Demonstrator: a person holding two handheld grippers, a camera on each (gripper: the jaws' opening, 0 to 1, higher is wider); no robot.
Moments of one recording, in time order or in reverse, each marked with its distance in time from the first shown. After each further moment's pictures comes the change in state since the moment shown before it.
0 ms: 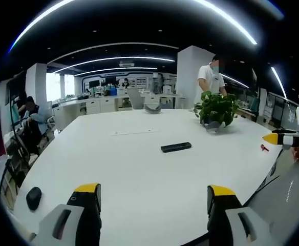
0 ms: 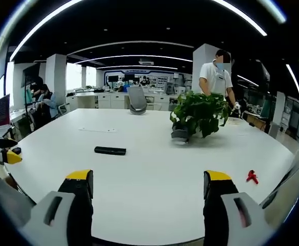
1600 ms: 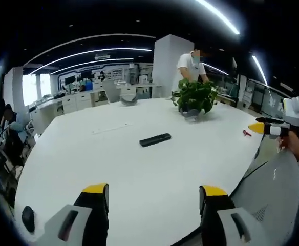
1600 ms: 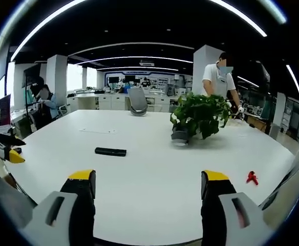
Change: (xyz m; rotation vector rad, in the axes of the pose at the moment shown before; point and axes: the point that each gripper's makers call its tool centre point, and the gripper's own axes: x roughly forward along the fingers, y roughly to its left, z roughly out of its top) left arm 0.020 -0.029 0.011 0.141 0.107 -0.219; right arm -0.002 -0.001 0.001 -0.002 -0.011 0.005
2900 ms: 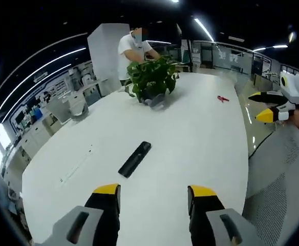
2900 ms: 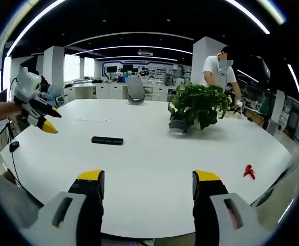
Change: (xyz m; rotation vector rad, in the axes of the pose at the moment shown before) left arm 0.131 0.000 0.081 0.410 0.151 -0.291; right arm 0.003 -0.005 -0.018 -0.013 0.099 -0.023
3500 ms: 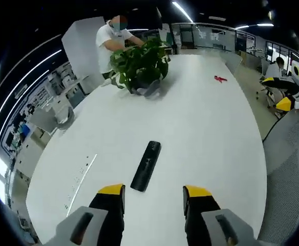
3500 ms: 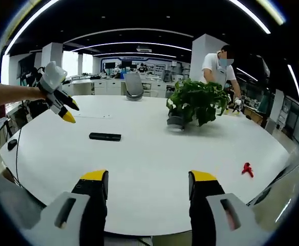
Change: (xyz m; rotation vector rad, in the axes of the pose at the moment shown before) left arm 0.071 0.045 0.020 0.180 0.144 -0.082; right arm 0.002 -0.003 -0.006 -0.004 0.038 -0.014
